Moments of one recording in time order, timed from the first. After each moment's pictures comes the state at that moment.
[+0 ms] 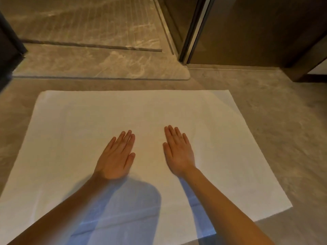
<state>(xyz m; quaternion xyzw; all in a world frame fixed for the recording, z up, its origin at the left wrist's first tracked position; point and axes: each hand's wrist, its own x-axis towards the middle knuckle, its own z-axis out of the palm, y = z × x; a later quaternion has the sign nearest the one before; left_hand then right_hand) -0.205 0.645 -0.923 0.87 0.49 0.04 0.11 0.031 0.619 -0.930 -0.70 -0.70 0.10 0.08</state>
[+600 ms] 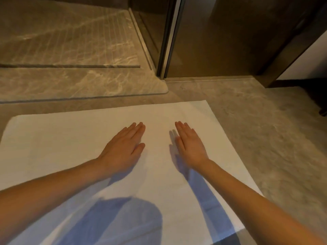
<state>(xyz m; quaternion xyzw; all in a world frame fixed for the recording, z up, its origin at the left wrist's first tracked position) -0.121 0.697 -0.852 0.90 0.40 0.08 0.17 0.134 0.639 -0.871 -0.72 -0.68 0.08 0.14</state>
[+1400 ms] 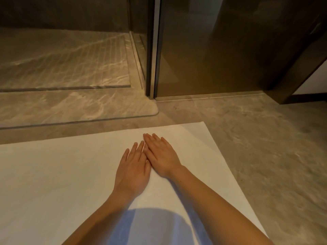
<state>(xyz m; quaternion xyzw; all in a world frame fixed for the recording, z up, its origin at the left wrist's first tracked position) 0.026 0.750 -0.944 0.84 0.53 0.07 0.04 0.168 0.764 -0.931 -0.62 -0.76 0.14 0.14</state>
